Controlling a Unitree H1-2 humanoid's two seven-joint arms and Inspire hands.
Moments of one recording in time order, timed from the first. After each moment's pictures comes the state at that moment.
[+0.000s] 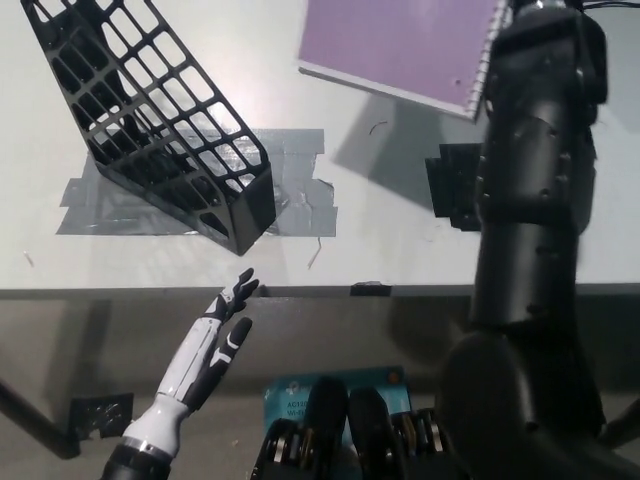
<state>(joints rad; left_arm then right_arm) -0.13 0.17 -0.13 0.11 0.21 -0.26 -0.09 -1.18 0.19 -0.66 0.41 0.51 0.16 -0.32</state>
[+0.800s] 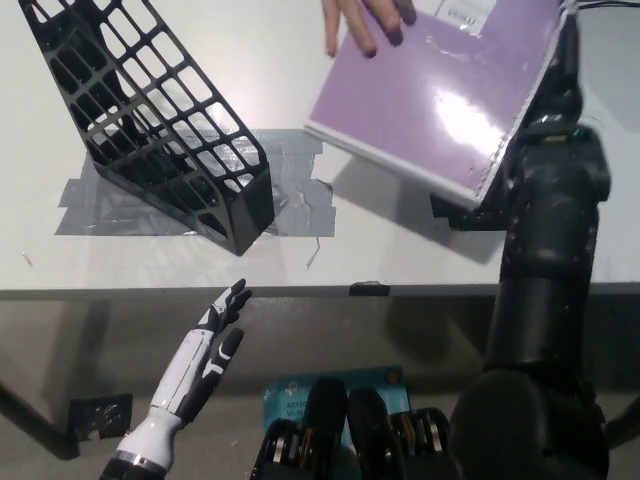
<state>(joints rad) -0.10 0.17 -0.11 0.09 0.20 -0.26 -0.09 -1.07 0.18 -0.82 0.58 0.77 0.17 -0.37</state>
